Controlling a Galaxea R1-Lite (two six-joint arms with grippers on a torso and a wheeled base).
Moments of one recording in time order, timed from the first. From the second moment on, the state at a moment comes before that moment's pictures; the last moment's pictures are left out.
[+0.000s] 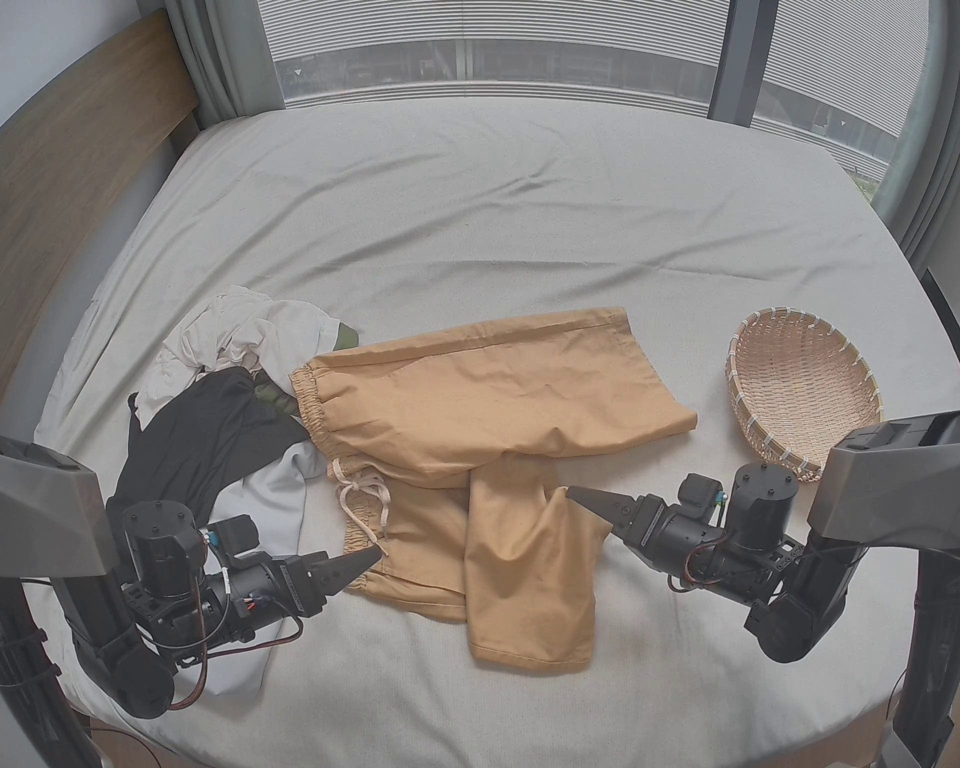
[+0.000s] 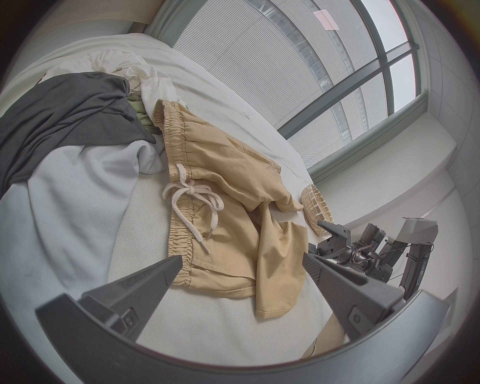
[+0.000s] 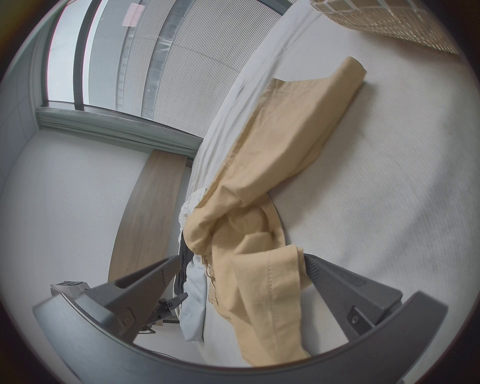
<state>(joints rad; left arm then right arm) -0.30 2.04 -0.17 -1.55 -0.37 -0.51 0.46 2.25 -0.55 -1.54 0.31 0.89</state>
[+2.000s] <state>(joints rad) -0.30 2.05 -0.15 -1.55 -0.37 -0.51 0.42 2.35 -0.59 -1.53 0.30 0.91</state>
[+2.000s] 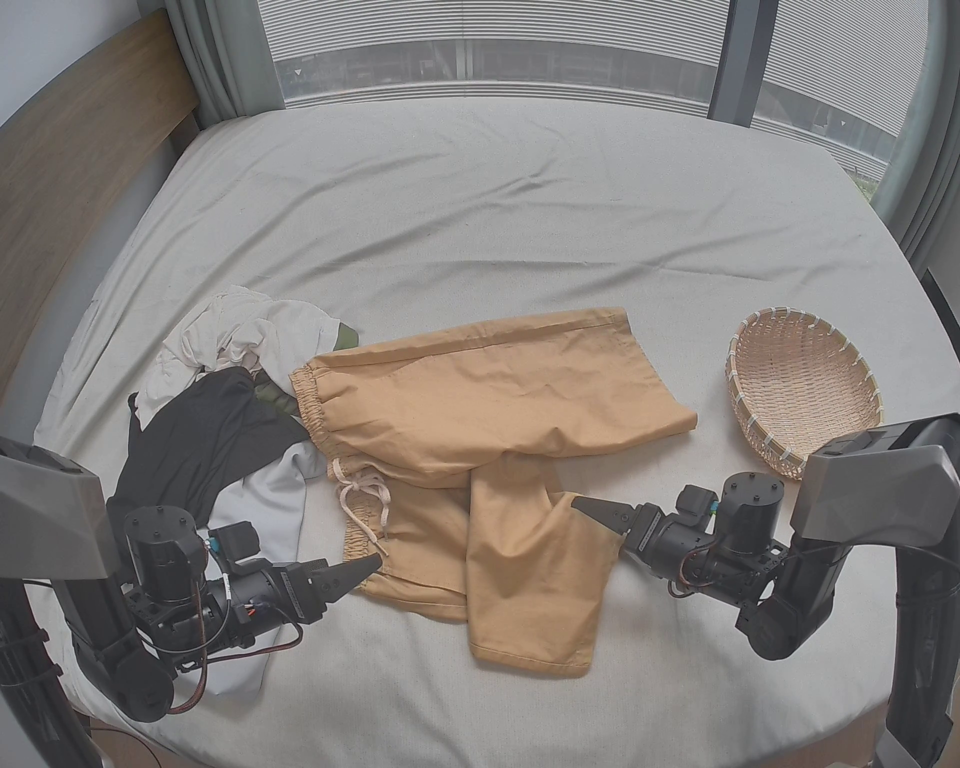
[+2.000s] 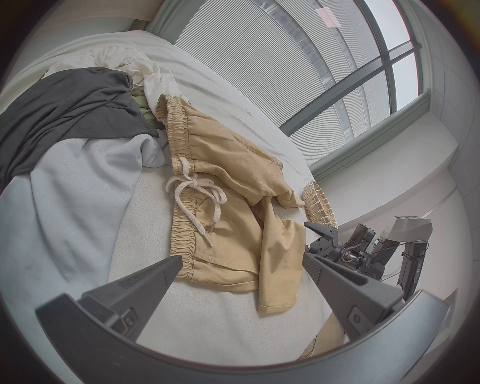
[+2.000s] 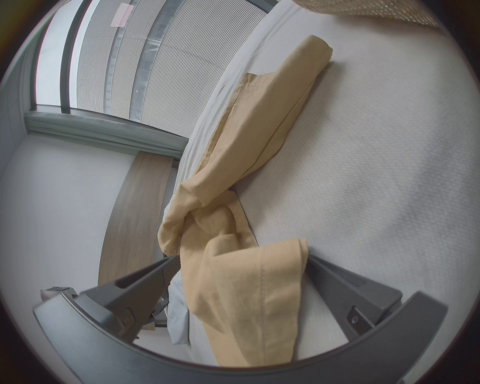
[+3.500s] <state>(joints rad) -0.30 2.04 -0.14 -1.55 -0.36 -0.51 0.31 2.30 -0.63 -1.54 0.23 0.96</state>
